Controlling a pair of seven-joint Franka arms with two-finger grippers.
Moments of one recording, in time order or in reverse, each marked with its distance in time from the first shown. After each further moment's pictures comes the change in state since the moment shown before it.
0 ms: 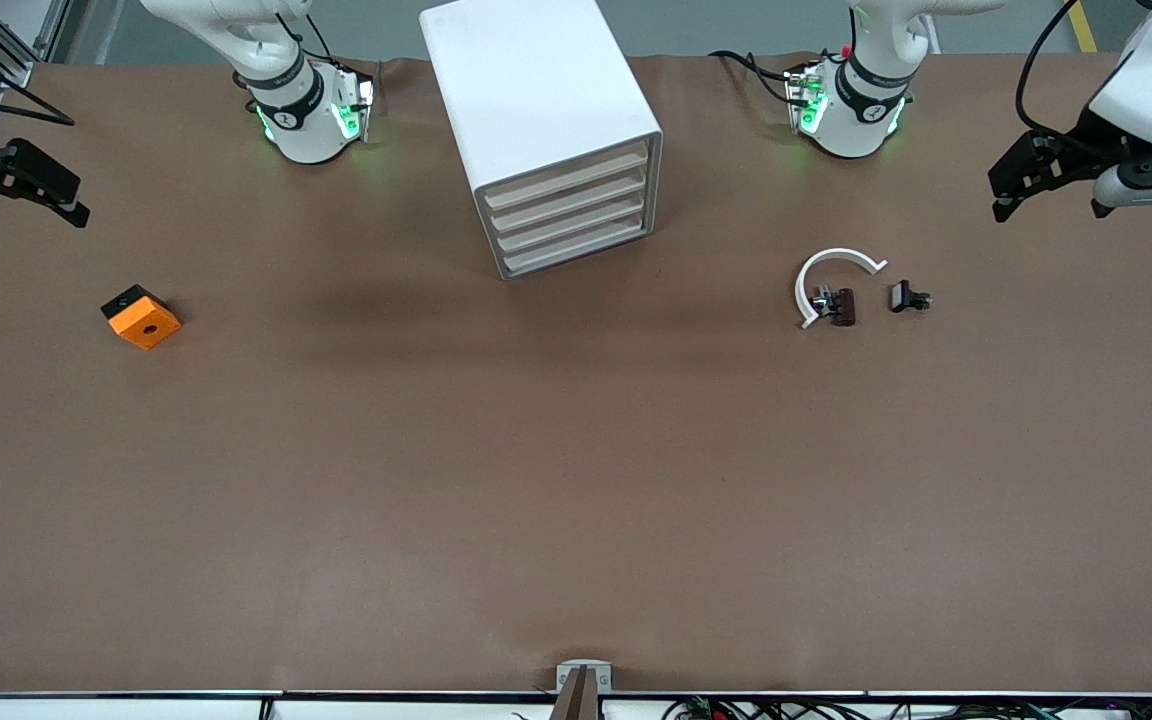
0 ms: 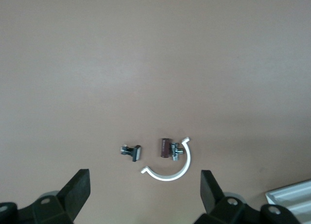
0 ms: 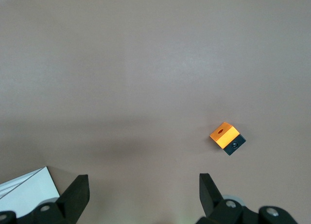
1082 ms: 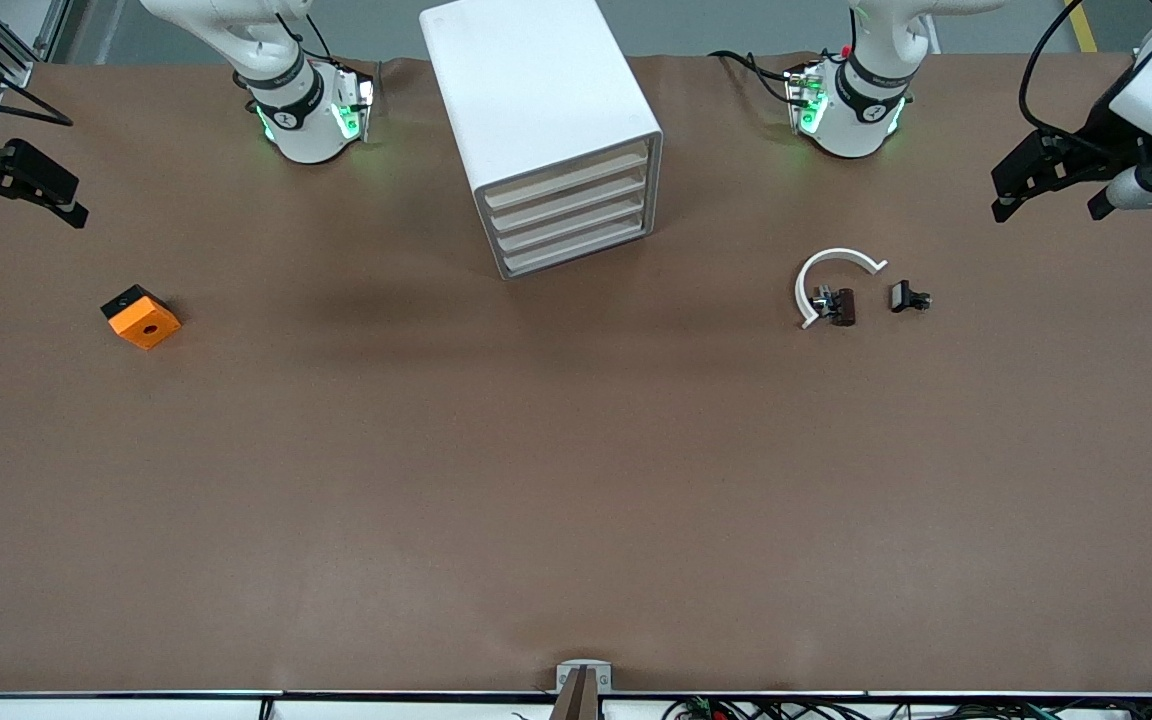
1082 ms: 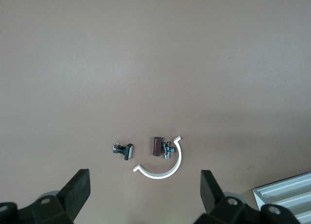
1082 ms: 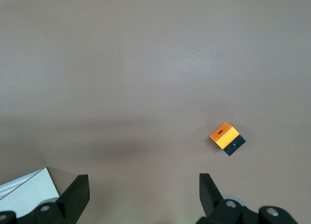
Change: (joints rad) left arm 0.005 0.036 0.013 0.056 -0.026 -0.032 0.000; right arm 0.000 0.000 -0.002 0.000 0.000 0.003 0.001
